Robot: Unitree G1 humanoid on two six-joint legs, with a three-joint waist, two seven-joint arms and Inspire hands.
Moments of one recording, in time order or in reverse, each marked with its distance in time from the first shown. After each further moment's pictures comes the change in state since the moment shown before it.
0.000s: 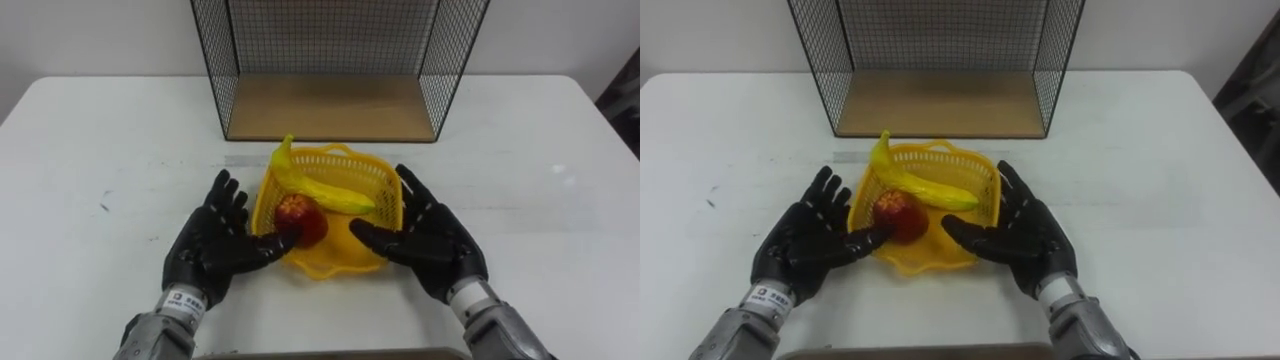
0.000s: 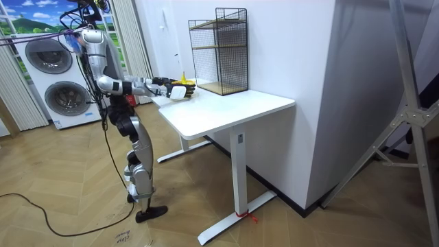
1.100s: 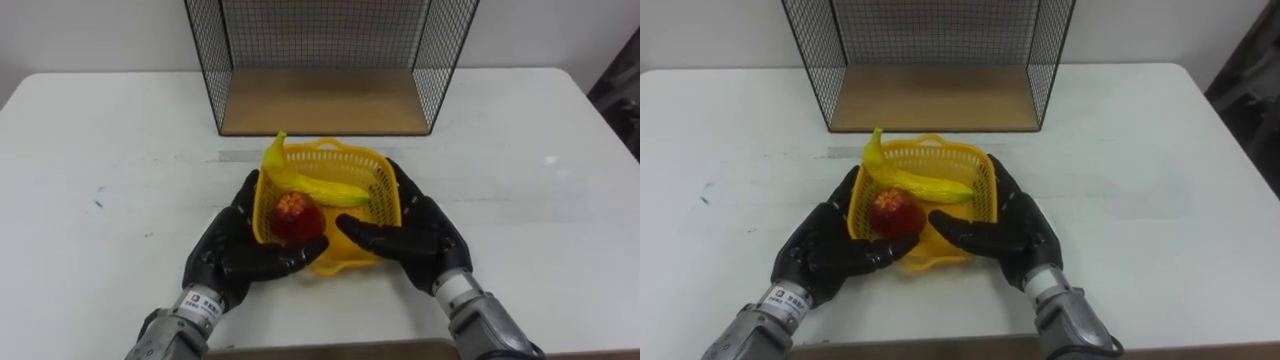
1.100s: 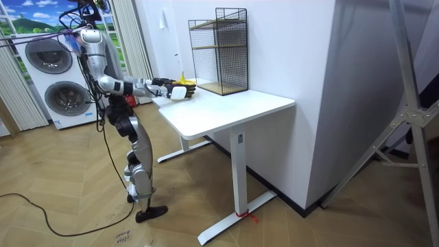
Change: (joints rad) left arm -0.011 0.021 -0.056 0.022 -0.003 -0.027 -0.061; right arm -0.058 0.012 0.066 0.096 0.014 -0.092 -0.016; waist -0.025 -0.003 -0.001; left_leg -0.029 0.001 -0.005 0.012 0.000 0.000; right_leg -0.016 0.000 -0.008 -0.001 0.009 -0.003
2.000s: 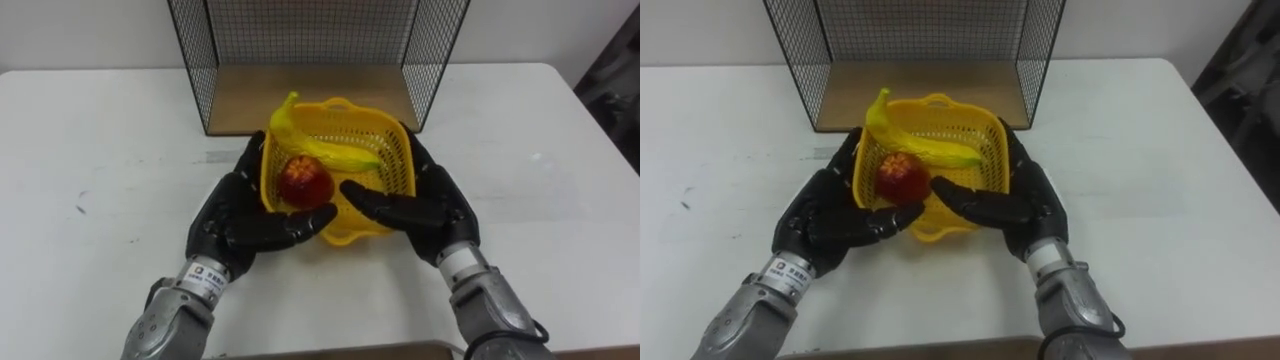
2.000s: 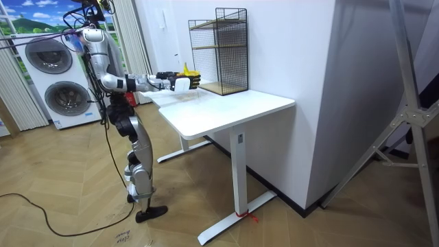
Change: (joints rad) left arm -0.069 -0.023 0.010 -0.085 0.000 -0.011 0.000; right arm -0.049 -0.008 -0.019 -0.113 -0.011 -0.014 -0.082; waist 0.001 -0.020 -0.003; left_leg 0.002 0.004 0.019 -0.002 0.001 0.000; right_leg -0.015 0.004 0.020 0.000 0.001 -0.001
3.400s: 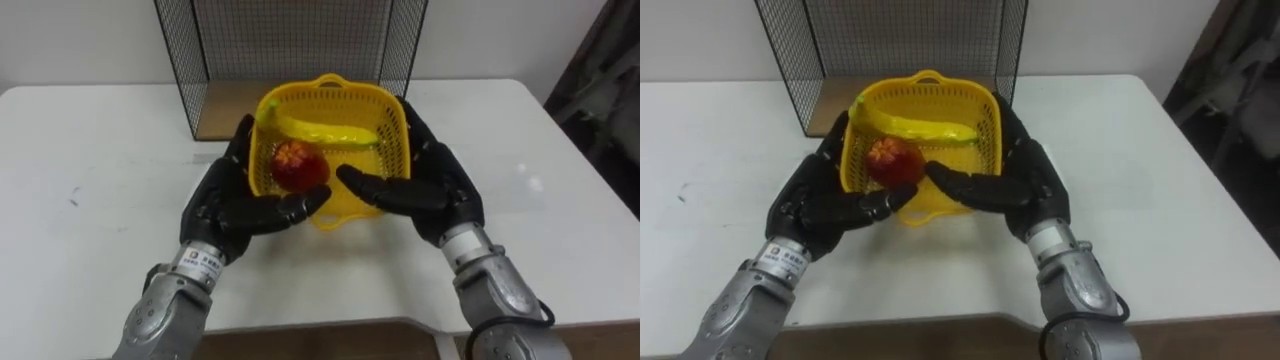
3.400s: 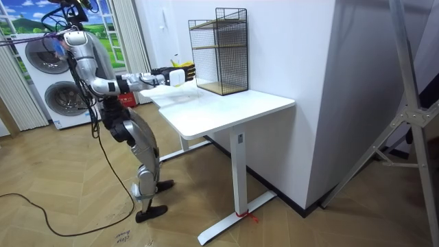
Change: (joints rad) left arm -0.036 -0.015 0.045 0.022 0.003 -0.008 0.006; right arm -0.038 -0.025 -0.007 -0.039 -0.041 0.020 0.011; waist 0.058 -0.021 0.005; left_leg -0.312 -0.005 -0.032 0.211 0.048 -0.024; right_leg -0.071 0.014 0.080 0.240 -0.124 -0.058
